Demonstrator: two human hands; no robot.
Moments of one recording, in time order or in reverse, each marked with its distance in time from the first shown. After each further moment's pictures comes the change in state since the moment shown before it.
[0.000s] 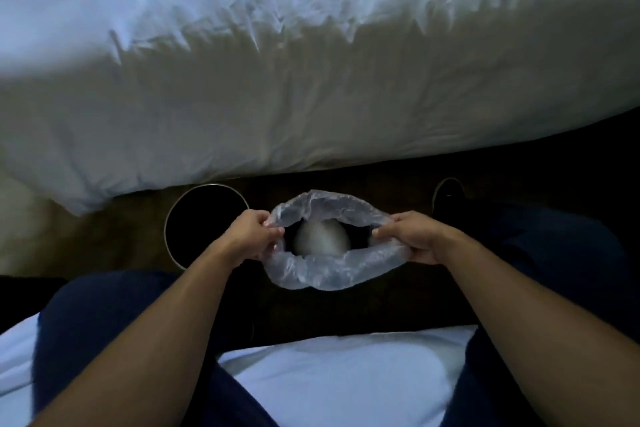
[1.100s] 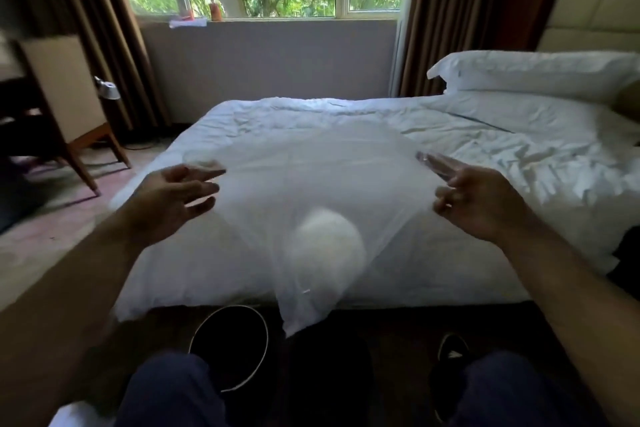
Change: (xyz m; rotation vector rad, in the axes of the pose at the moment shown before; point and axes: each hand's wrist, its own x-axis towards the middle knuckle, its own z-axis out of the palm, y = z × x) left_hand -0.230 0.138 -0.208 -0.656 0.242 0.729; right_hand -0.262 -0.173 -0.074 0.557 -0.158 -0.929
